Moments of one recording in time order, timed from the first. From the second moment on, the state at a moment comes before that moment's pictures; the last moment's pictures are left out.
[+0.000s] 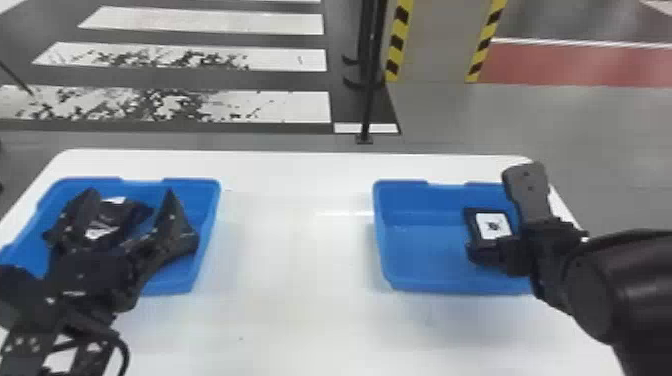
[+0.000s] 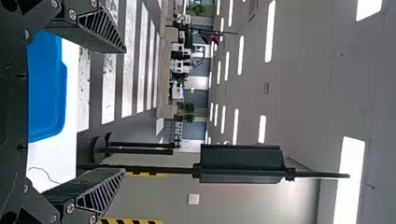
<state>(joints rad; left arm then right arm) 0.44 0.08 0.09 -2.00 0.16 -0.18 -0.10 -0.06 -0.30 0.06 -2.04 -0.18 1.35 -0.21</state>
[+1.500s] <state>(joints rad) 0.45 0.09 0.07 -2.00 0.18 -0.21 -0.10 -0.16 -0.27 -0.02 -1.72 -0.26 1.20 -0.15</state>
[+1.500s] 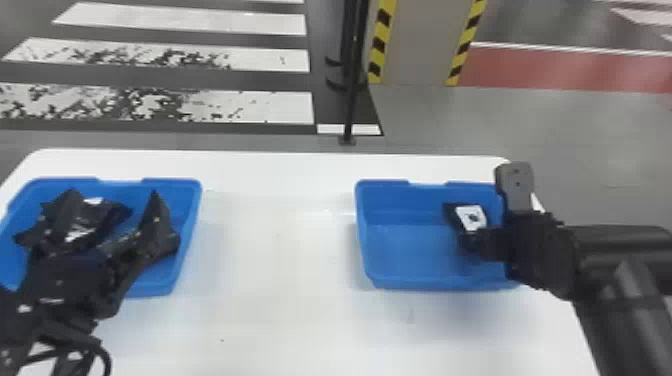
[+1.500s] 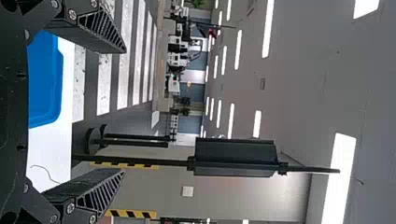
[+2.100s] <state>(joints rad) 0.45 0.09 0.06 -1.99 0.19 -0.23 -0.10 -0.11 -0.27 -0.03 -1.74 -0.40 1.03 0.00</state>
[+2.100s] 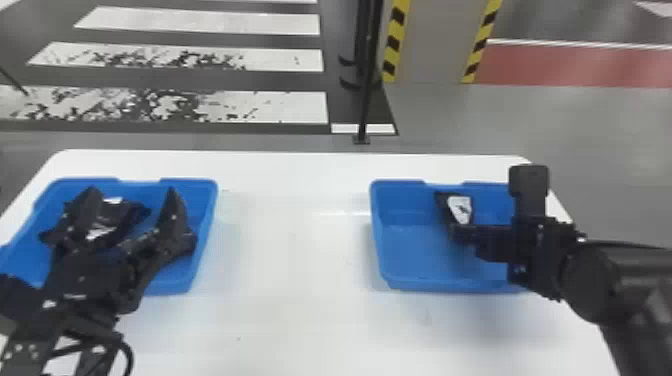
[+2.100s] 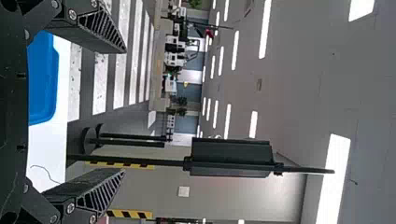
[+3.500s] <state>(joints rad) 0.38 0.16 -0.23 -2.02 0.46 -0.20 -0.11 -0.11 -0.35 0.40 -1.90 -0.83 0.61 0.34</state>
